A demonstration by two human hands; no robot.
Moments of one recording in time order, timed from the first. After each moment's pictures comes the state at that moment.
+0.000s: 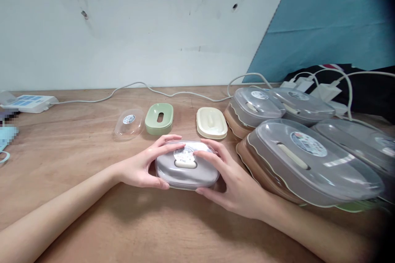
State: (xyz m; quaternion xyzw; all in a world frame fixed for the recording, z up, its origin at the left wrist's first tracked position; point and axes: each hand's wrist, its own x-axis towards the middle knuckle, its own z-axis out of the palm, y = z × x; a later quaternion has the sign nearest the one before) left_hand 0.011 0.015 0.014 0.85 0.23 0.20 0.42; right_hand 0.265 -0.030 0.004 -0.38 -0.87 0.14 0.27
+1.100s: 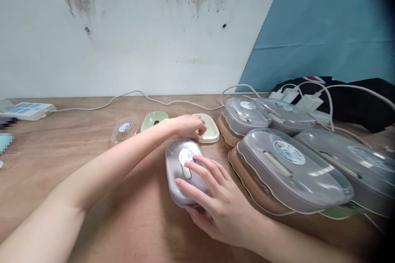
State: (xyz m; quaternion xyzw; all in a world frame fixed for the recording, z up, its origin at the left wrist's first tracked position) left_hand 0.133 0.136 0.043 0.98 0.21 -0.02 0.00; right_hand 0.257 -0.047 0.008 -0.30 -0.91 -0.07 0.29
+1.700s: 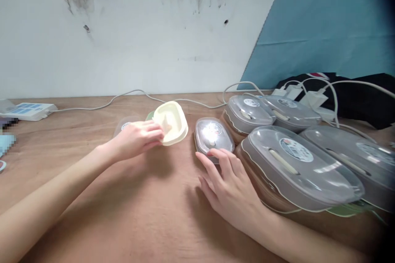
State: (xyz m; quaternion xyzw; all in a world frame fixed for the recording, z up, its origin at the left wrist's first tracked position) left_hand 0.004 0.056 0.055 0.95 0.26 0.15 -0.09; right_hand 0.257 -0.035 -0.002 -0.45 -0.83 -0.20 0.25
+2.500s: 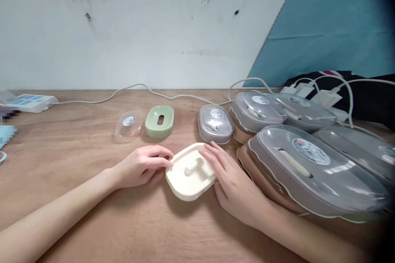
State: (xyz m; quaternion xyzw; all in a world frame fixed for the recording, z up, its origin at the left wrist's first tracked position) left_hand 0.006 0.019 0.003 0.94 0.20 0.27 0.12; right_hand 0.267 -0.027 -0.010 -0.43 -0.88 0.00 0.19
